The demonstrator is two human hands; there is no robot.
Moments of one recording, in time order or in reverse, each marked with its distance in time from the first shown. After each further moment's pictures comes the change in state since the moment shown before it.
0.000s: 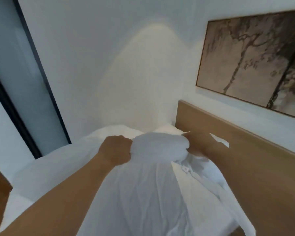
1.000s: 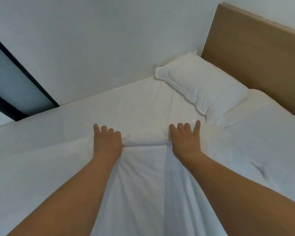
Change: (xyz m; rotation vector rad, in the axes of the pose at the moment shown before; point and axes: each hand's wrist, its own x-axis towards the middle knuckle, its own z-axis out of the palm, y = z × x) left_hand 0.219 0.001 0.509 0.146 -0.462 -0.309; right_hand 0.292 -0.042 0.477 -0.086 -0.142 0.044
